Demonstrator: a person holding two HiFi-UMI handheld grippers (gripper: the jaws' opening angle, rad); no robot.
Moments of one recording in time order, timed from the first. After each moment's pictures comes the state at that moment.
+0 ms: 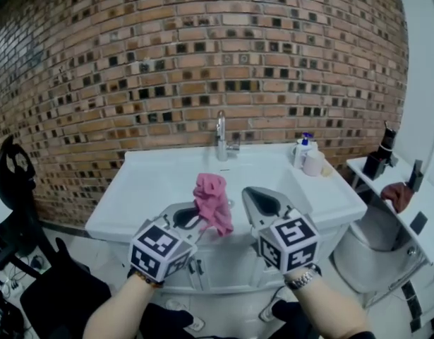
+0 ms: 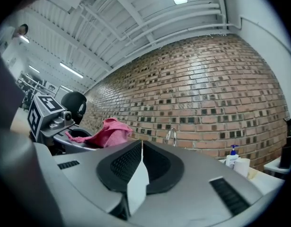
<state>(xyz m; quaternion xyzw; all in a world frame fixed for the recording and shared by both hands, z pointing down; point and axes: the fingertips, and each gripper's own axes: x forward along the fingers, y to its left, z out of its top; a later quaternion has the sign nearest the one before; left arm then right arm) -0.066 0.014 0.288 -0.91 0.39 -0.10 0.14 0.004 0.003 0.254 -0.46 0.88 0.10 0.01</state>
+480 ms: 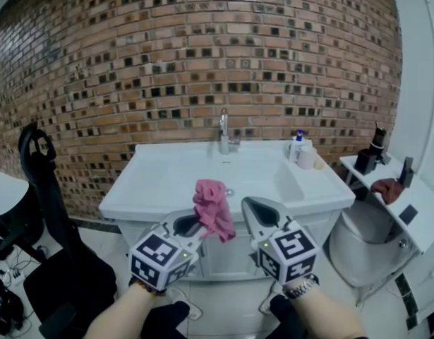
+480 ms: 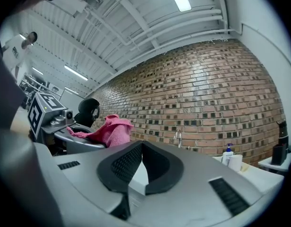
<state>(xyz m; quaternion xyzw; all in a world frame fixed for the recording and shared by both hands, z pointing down) -0.071 0.130 0.295 -0.91 0.39 -0.08 0.13 -0.004 0.120 0.267 -0.45 0.89 0.11 0.02</state>
